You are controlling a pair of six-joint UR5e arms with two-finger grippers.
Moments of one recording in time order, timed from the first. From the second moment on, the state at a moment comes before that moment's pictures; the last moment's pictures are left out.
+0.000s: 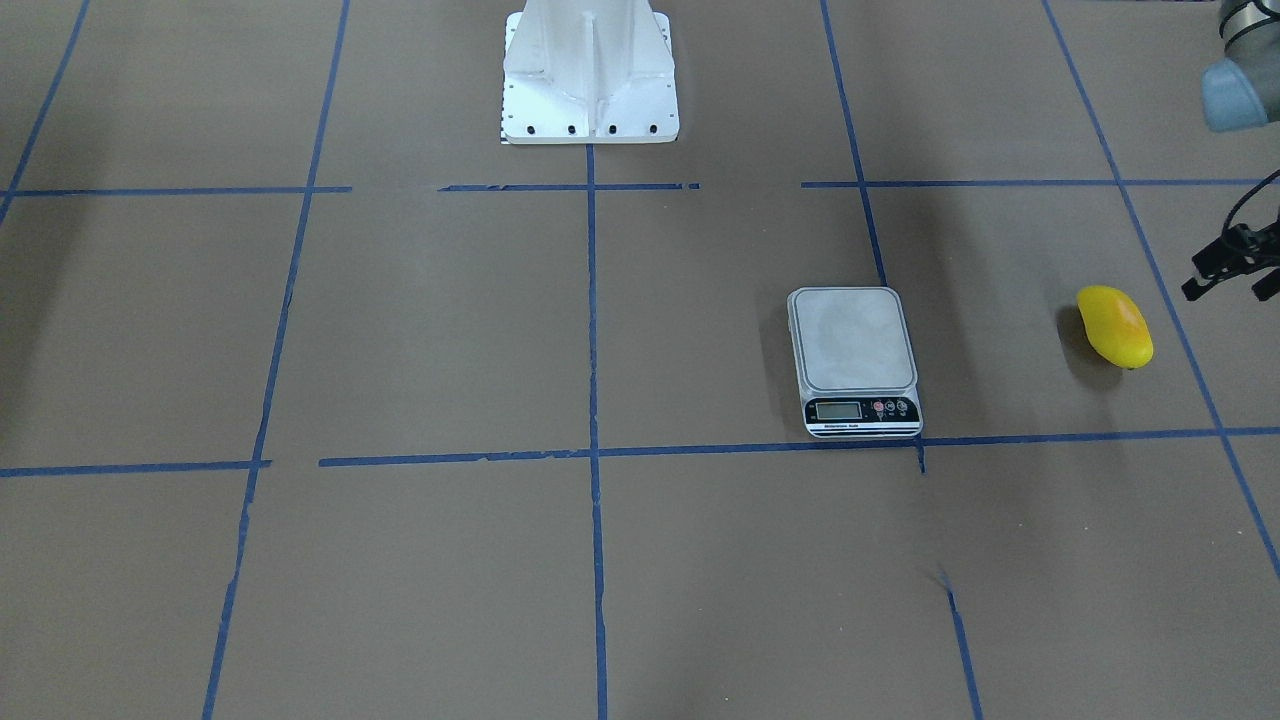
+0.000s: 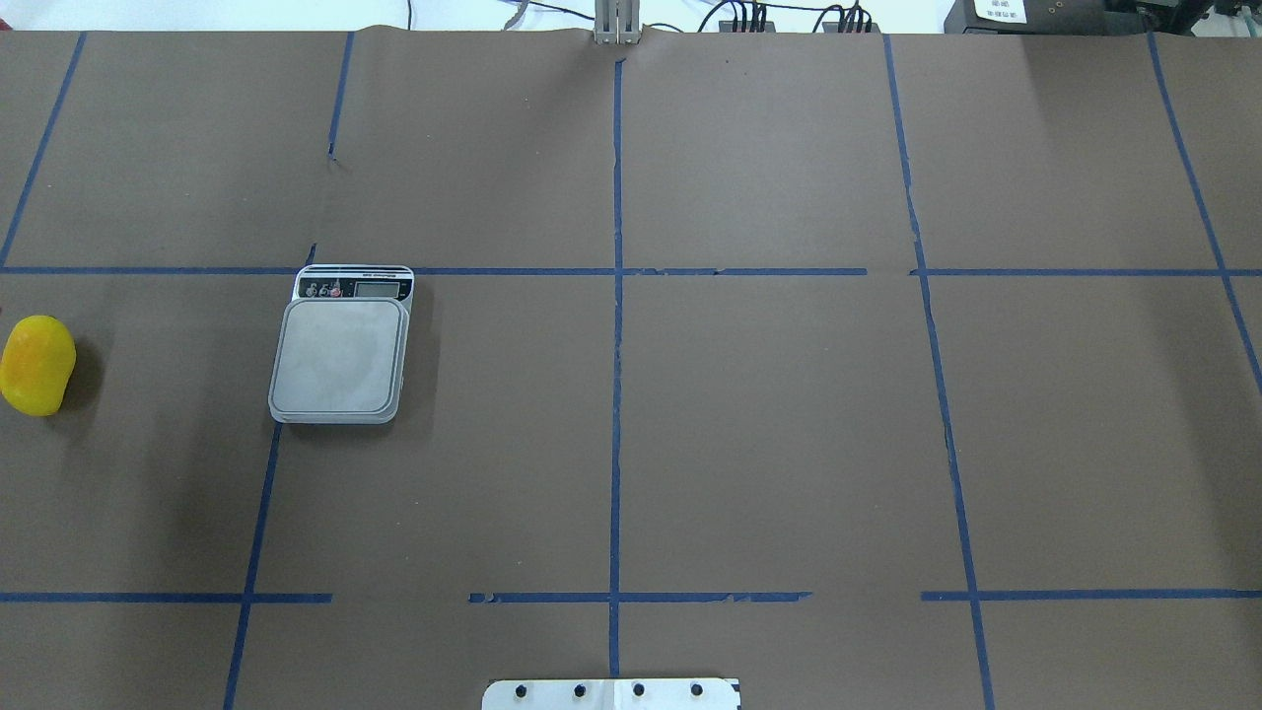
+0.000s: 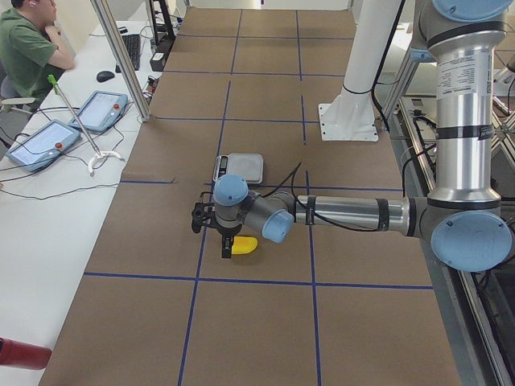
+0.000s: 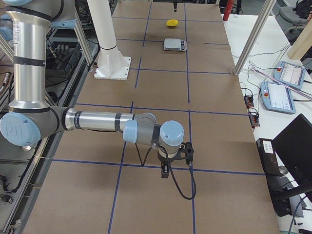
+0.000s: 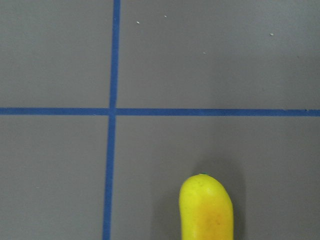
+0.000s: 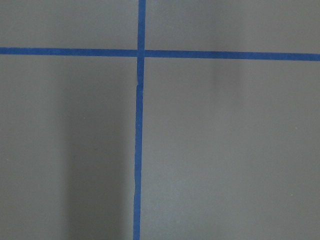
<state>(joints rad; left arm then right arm) -1.22 -1.48 -1.63 -2.12 -2.30 -0.62 1.62 -1.66 1.66 -1.68 2.35 -0.12</state>
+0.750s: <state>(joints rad) -1.07 -1.52 -1.48 -2.26 -2.21 -0.69 1.62 -1.66 1.66 -1.68 2.35 -0.12</state>
